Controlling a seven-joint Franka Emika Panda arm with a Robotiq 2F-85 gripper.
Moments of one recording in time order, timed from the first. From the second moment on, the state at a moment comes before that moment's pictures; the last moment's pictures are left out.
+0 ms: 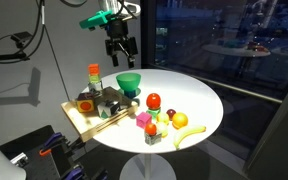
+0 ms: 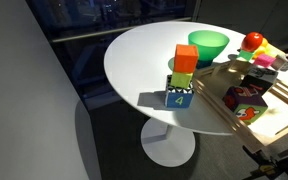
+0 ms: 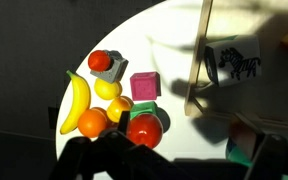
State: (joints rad) arm -0.06 -0.26 -0.05 -2.24 -0.18 1.98 -0.09
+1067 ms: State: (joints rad) arm -0.06 -0.12 -0.09 -2.15 -0.10 1.97 -0.20
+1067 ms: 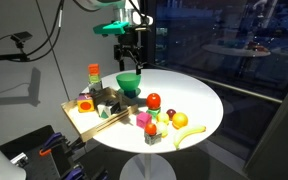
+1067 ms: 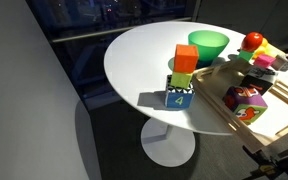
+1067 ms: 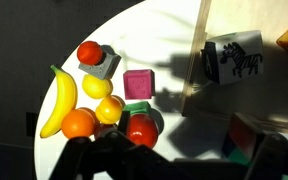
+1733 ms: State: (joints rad) arm -0.08 -0.03 -0.11 -2.14 -0.01 2.05 -0.37
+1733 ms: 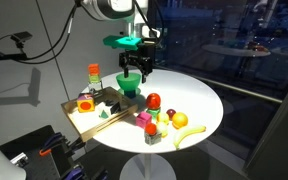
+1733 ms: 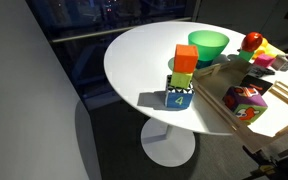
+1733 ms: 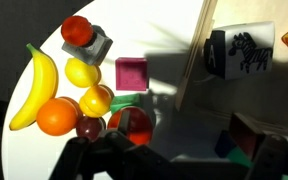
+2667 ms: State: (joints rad) arm -0.09 0.15 -0.11 -2.11 0.00 2.33 -0.42
